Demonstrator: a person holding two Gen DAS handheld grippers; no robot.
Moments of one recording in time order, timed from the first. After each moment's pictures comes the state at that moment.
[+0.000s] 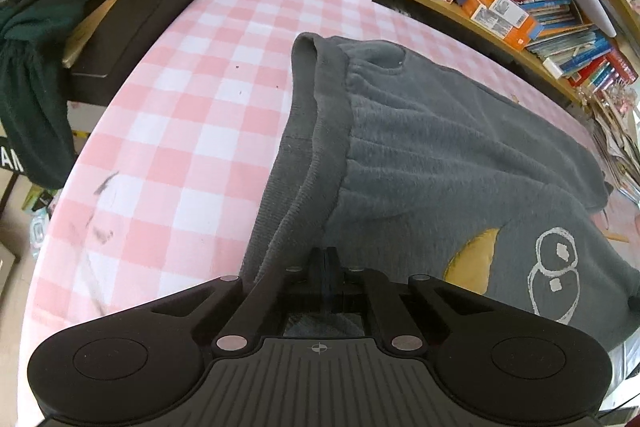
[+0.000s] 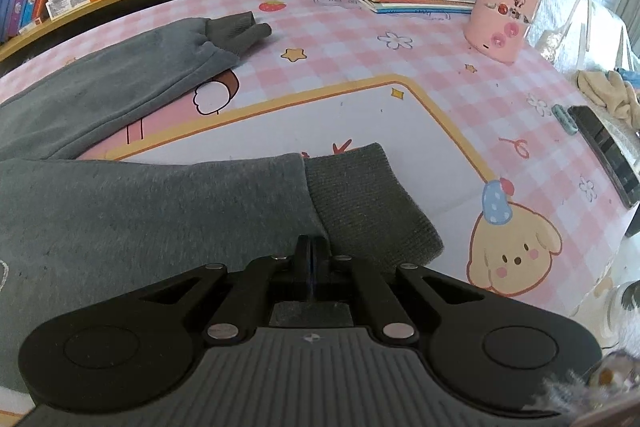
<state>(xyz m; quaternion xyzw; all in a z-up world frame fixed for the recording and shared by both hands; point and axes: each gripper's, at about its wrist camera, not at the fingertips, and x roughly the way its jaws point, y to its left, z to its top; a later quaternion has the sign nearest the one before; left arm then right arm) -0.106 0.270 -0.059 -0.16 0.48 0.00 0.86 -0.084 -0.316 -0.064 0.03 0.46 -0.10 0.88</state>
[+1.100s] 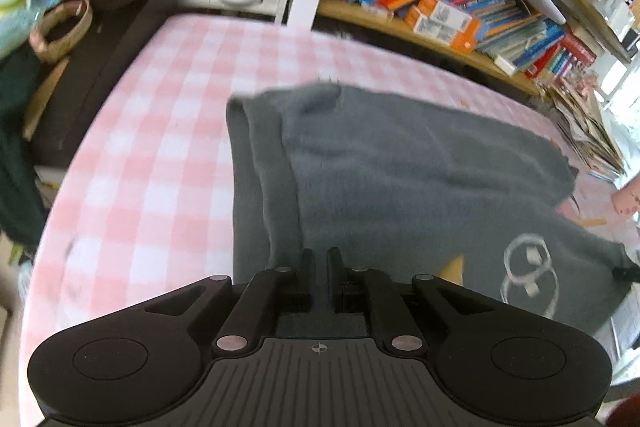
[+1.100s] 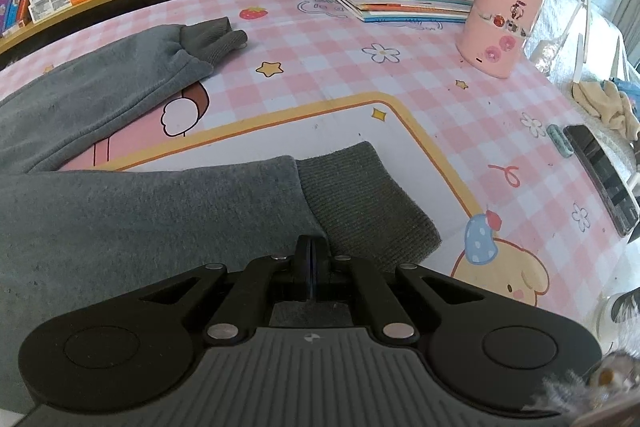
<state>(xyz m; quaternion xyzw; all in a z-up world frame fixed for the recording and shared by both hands) -0.088 0.246 -0.029 -0.13 0.44 -0.05 0.89 -0.062 -0.338 -0.065 0.02 0.46 -0.11 0.88</state>
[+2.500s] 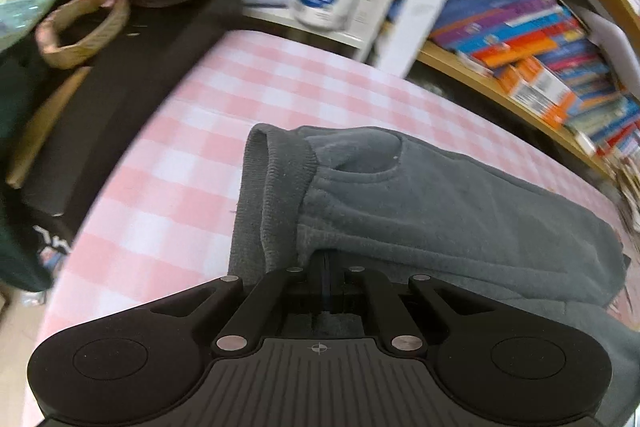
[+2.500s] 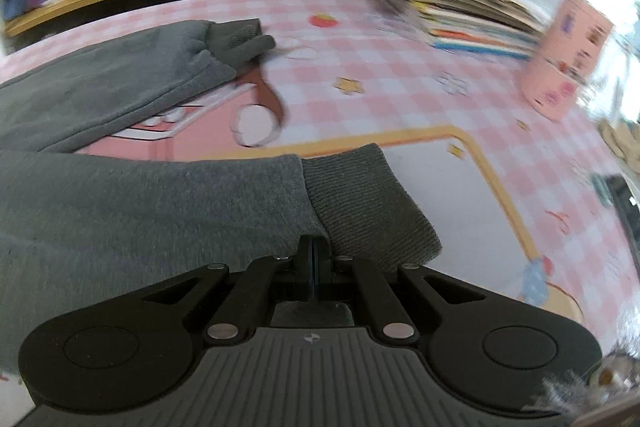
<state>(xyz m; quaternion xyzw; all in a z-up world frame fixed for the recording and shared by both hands) -0.006 0.292 -0.061 -0.18 0.42 0.04 0.89 -0.035 -0.289 -0.065 -0.03 0.46 -0.04 0.89</state>
